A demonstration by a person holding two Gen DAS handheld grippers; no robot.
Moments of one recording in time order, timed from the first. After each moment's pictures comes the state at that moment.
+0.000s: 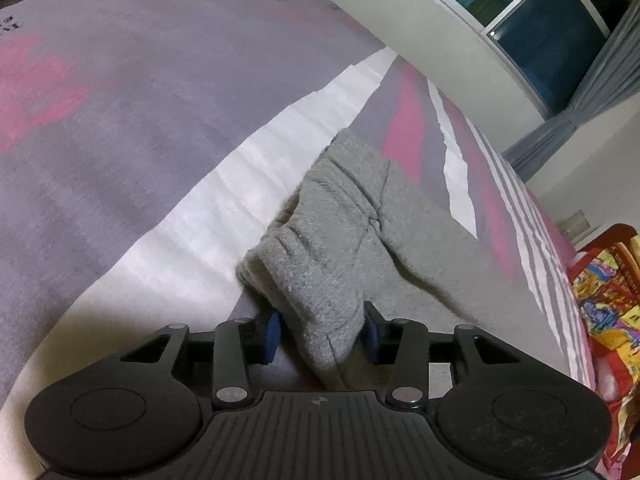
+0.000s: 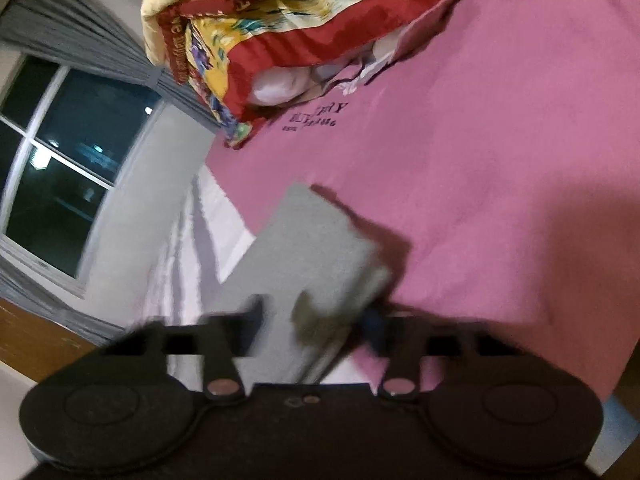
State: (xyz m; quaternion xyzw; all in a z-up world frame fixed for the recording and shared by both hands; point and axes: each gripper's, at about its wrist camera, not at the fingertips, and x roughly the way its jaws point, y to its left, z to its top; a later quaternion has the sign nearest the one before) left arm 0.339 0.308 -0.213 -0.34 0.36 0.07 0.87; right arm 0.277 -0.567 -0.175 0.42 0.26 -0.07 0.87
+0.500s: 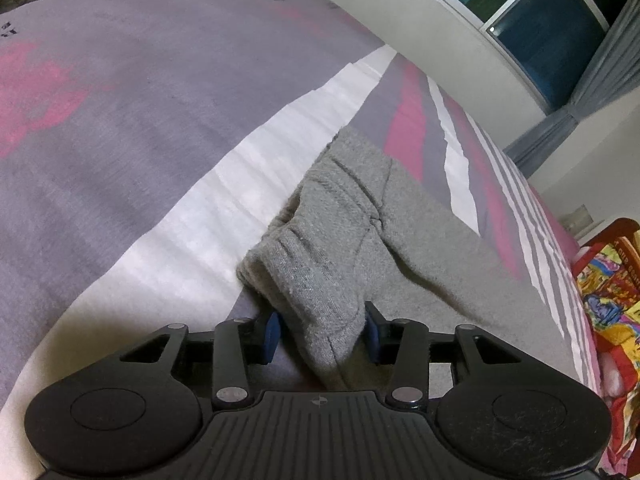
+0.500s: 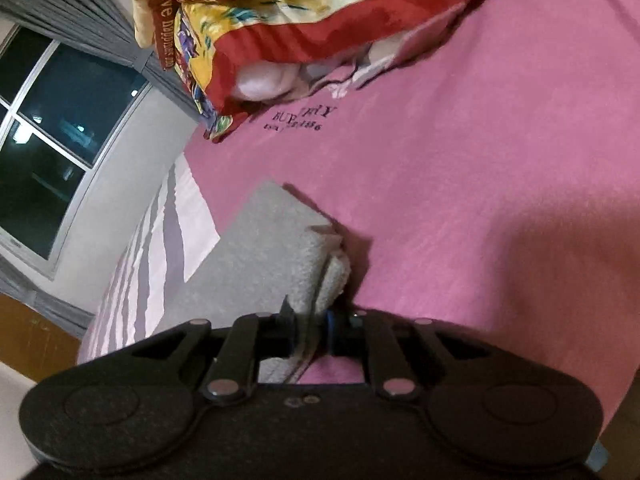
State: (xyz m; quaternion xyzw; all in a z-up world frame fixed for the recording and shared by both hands) left arm 0.337 0.312 -0.210 -0.33 0.36 0.07 0.87; right arm 0.287 -0.567 -0.179 0.38 0.27 -0.10 0.88
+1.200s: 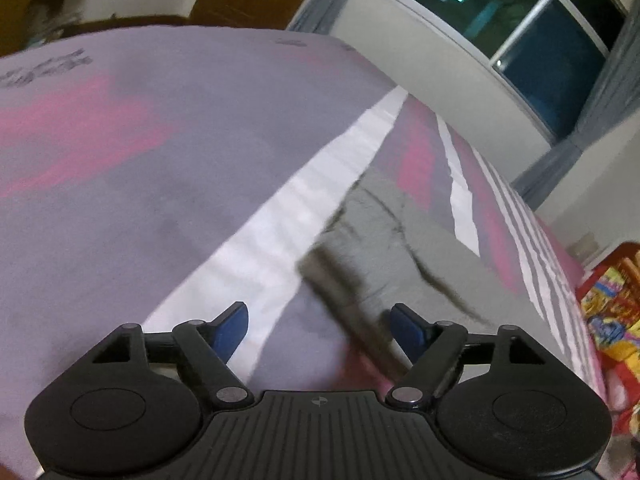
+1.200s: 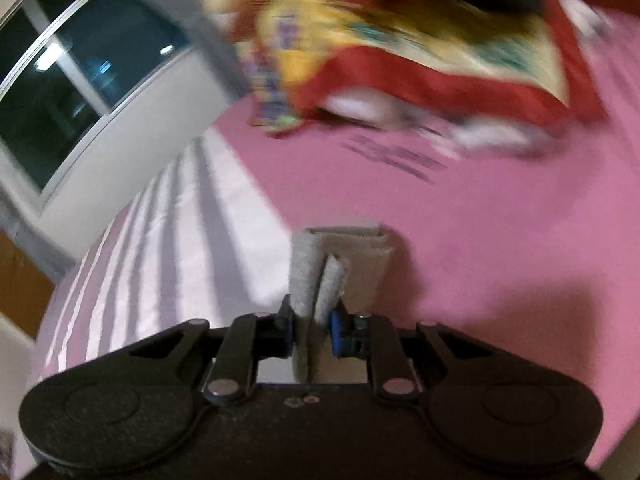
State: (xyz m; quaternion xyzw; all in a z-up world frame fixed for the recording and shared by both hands) left arm 0.262 0.329 -0.191 -0.33 0.31 0.11 0.88; right arm 0.348 -0.466 -0.083 0.24 0.29 -0.06 0.93
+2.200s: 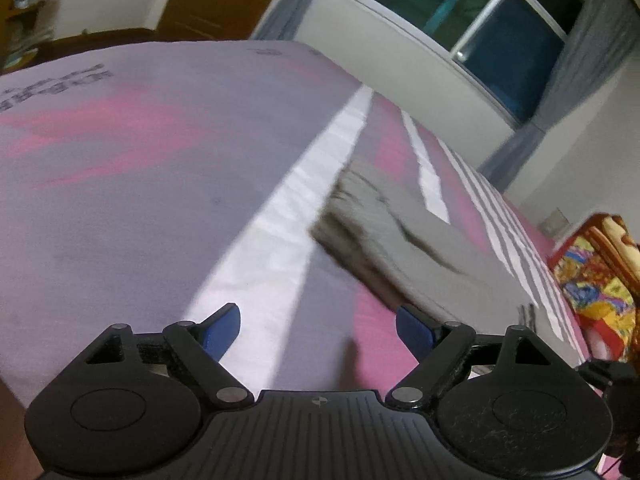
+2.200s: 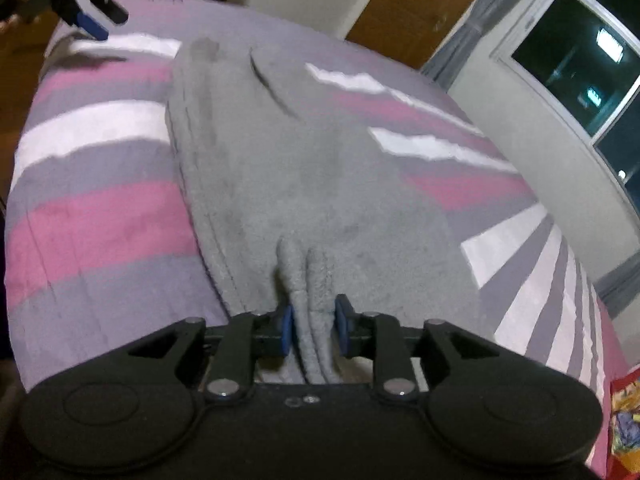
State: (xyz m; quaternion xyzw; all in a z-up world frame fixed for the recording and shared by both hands) left arm 0.193 0.328 -0.183 -0.30 0.30 0.06 0.91; right arm 0.280 -0.055 -0.163 -0.41 0.26 0.36 0.80
